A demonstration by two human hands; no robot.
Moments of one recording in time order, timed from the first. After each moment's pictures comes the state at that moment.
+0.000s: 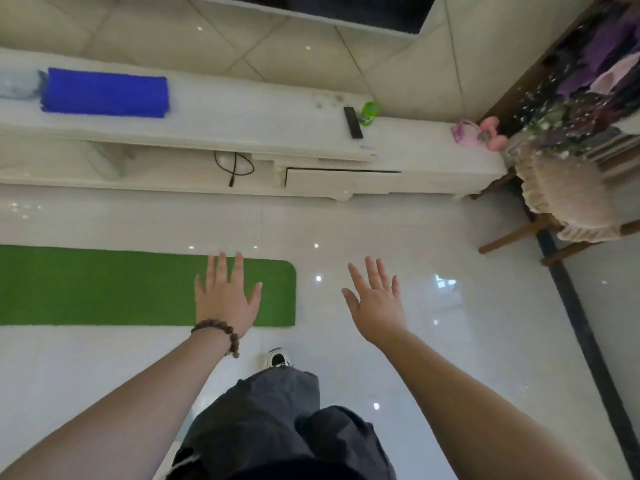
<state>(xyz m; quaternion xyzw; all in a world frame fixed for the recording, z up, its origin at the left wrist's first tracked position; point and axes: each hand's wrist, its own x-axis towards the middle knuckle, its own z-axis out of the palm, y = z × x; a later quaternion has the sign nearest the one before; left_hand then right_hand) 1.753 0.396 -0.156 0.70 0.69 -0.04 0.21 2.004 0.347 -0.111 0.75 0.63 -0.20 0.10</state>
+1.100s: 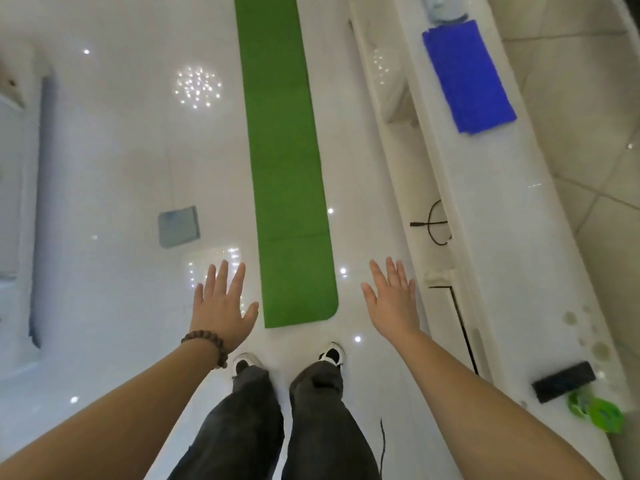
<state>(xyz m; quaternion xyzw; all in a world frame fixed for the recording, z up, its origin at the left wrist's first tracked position) 1.896 0.448 -0.261 0.11 0.96 0.04 0.27 1.966 0.740 -0.268 0.21 0.93 -0.18 0.24</state>
